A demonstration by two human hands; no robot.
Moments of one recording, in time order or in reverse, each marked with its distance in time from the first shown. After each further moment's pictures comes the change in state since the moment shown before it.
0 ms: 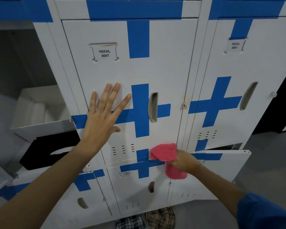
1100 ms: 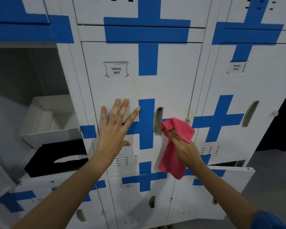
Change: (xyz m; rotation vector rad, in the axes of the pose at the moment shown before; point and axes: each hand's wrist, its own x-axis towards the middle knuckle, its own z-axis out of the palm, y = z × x) left_hand 0.002 0.017 0.006 0.011 0.005 -0.088; right_hand 0.025 -0.029 -0.073 0.038 0.484 0.016
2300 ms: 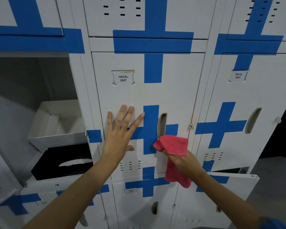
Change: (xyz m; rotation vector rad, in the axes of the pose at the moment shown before) left_hand 0.000 -0.001 0.005 0.006 0.023 0.006; right_hand -0.009 -0.012 0.001 -0.043 -0.191 -0.037
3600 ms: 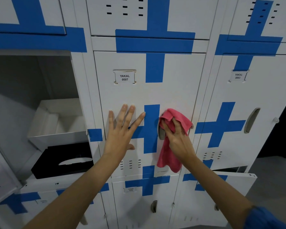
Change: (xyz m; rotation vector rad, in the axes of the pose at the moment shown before) left_hand 0.000 0.001 0.003 0.000 0.011 0.001; right_hand 0.047 -0.029 -0.025 -0.205 0.502 -0.084
